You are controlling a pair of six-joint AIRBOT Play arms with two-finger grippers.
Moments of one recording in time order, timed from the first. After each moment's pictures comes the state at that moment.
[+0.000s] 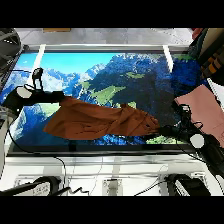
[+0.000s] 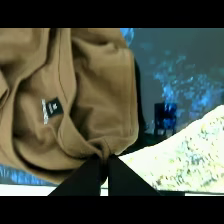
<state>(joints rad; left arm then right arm) 0.09 -1.34 1.11 1.04 -0.76 -1.22 -0.01 -0.68 0.43 -1.31 0.77 1.54</state>
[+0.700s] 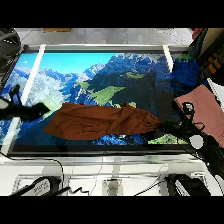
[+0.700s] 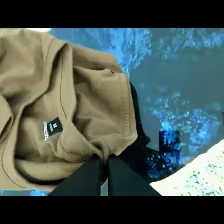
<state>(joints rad) 0.39 -1.22 0.95 1.13 -1.05 -1.37 -0.01 -0.68 0.42 -1.31 0.65 1.56</state>
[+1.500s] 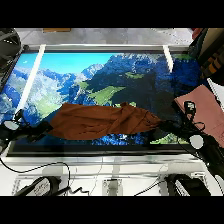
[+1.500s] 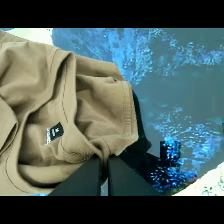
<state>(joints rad) 0.44 -1.14 0.61 1.17 -0.84 -1.50 -0.01 -0.68 0.42 -1.31 0.62 1.56</state>
